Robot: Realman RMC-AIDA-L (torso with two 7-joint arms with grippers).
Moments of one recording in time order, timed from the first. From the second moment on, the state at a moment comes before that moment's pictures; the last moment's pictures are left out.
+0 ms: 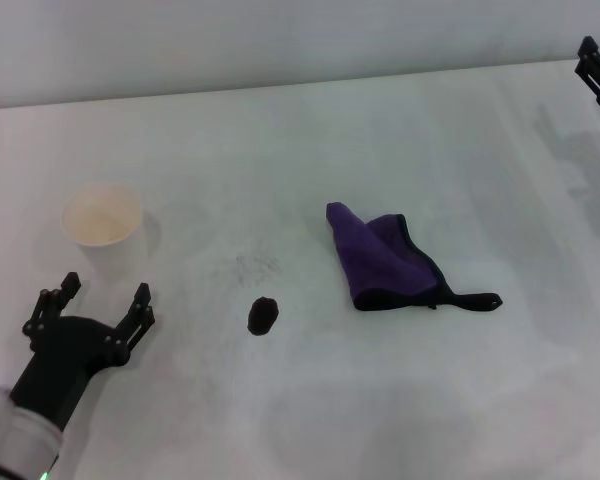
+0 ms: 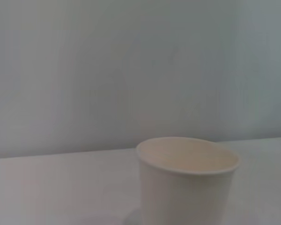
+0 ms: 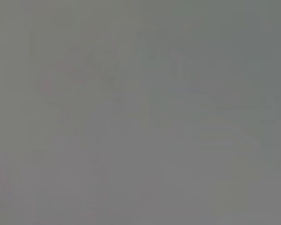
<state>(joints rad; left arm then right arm) -0.20 -2.09 2.79 0.45 -1.08 1.04 0.05 0.52 2.01 -0.32 -0.04 2.09 1.05 -2.79</state>
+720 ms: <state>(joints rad) -0.14 -2.08 2.78 0.27 -1.20 1.39 -0.11 0.47 1.98 -1.13 -0.75 1.57 0.87 -1.60</state>
